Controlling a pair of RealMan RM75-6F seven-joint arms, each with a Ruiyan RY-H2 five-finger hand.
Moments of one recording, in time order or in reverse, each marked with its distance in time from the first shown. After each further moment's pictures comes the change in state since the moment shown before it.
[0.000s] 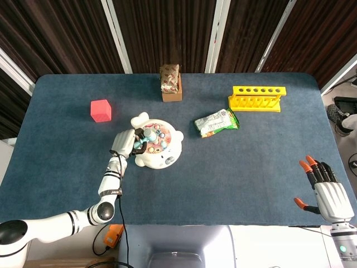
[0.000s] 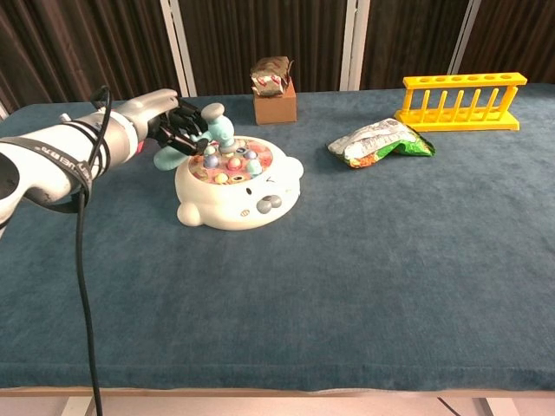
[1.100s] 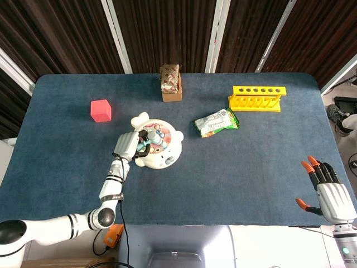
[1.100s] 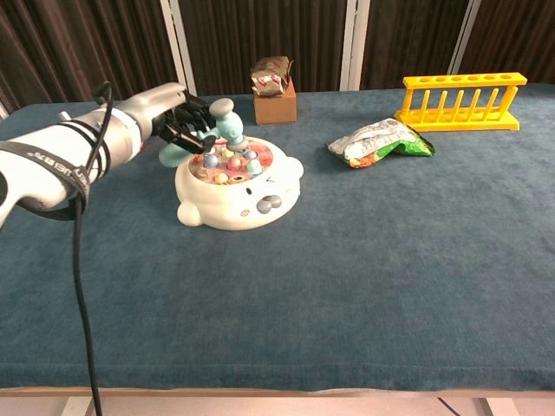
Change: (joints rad) left arm 0.016 0.029 0.043 -0.103 0.064 0.080 0.008; right arm -0.008 0.010 -0.004 0.000 -0.013 0.013 0.015
